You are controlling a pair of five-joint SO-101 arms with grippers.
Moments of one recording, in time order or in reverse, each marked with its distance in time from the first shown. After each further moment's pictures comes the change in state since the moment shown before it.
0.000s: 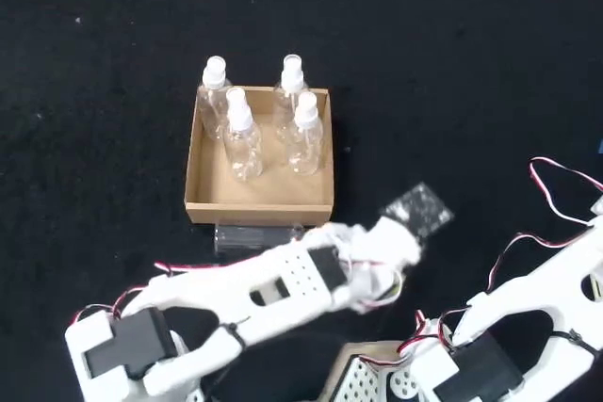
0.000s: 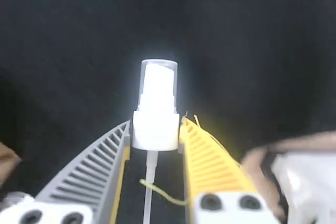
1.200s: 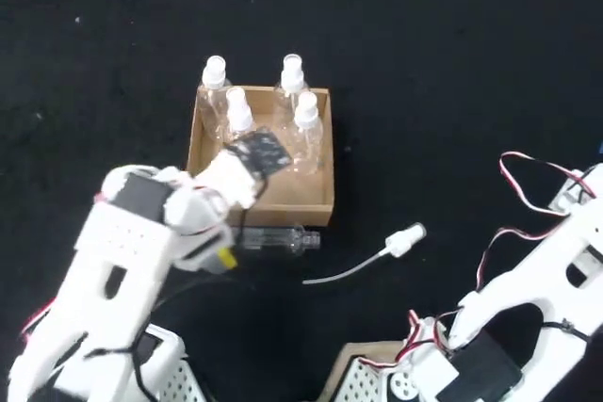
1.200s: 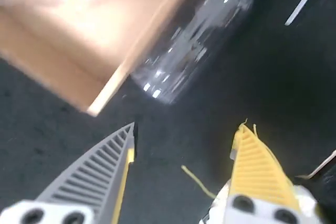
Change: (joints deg) left arm -43.3 -35.1 -1.6 58.3 -44.1; right arm -7.4 0.0 4.0 6.5 0.0
